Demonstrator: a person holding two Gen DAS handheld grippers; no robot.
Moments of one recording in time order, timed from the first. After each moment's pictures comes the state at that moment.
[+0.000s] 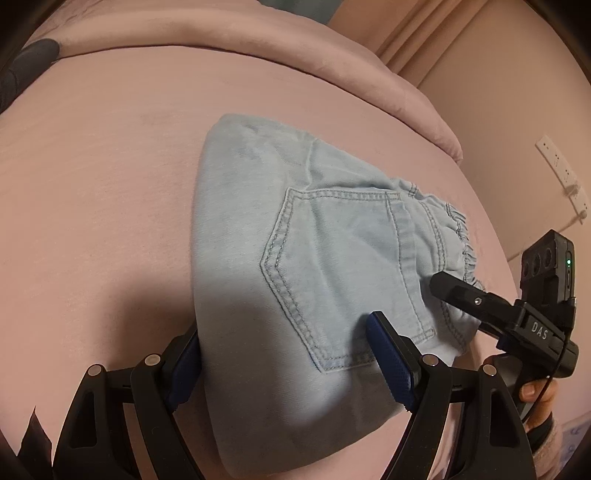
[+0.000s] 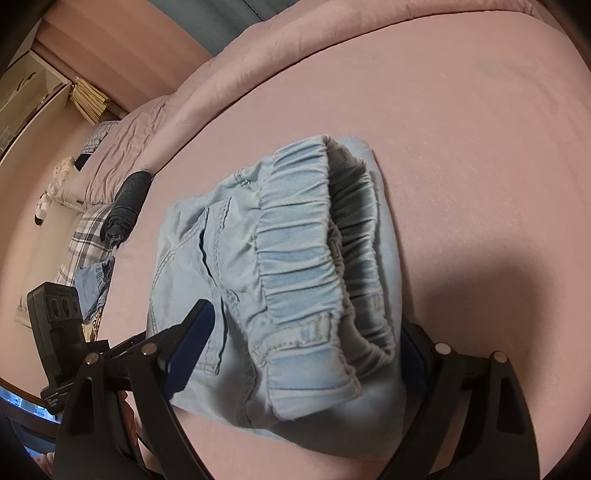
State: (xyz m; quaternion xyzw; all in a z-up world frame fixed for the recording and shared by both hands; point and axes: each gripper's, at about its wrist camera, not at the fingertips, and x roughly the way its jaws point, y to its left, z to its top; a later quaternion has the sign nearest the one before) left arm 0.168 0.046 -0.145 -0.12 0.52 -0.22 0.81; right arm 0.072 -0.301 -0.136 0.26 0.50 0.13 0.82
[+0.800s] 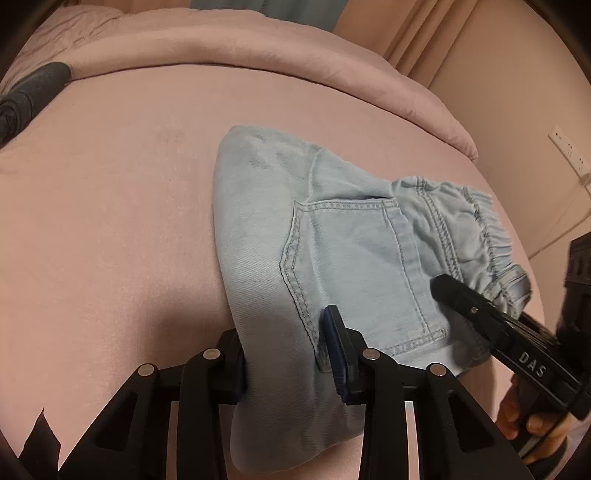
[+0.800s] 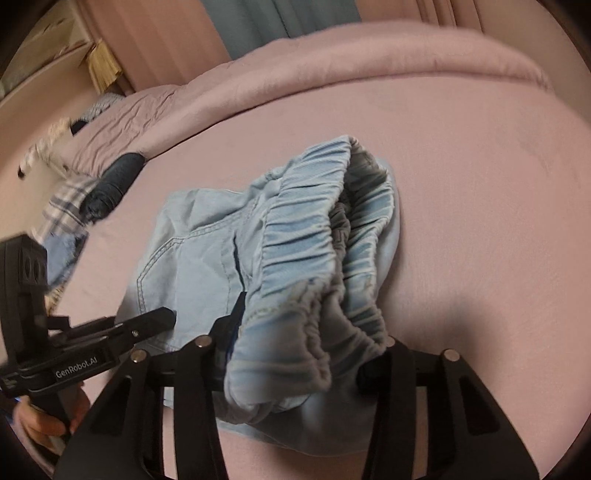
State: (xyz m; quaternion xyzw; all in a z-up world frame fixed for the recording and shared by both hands) left arm 0.160 0.037 -0.137 -0.08 0.51 -0.17 0.84; right arm 0.057 -0.258 -0.111 0.13 0.45 0.10 0.88
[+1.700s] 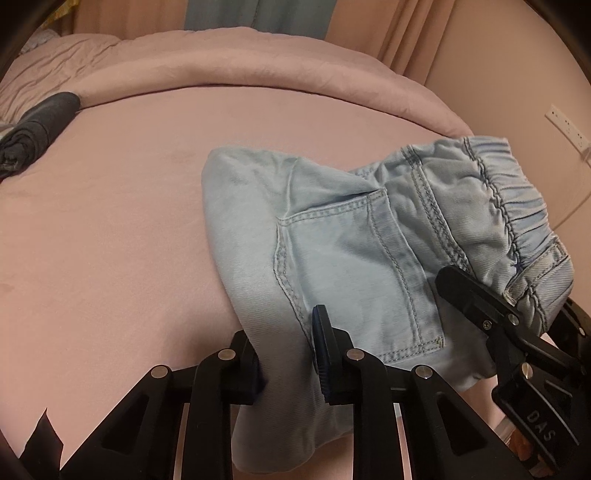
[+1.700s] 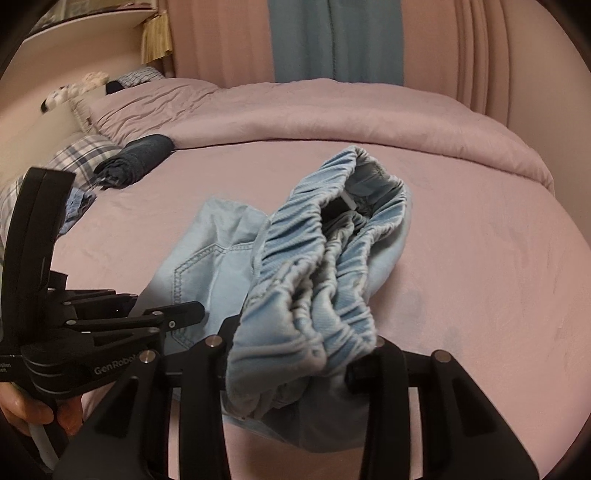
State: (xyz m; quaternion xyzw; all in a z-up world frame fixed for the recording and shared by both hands) left arm 0.144 0.032 -0.120 -0.04 0.49 -0.15 0.86; right arm 0.020 -0.206 -0.067 0.01 0.38 0.11 0.92
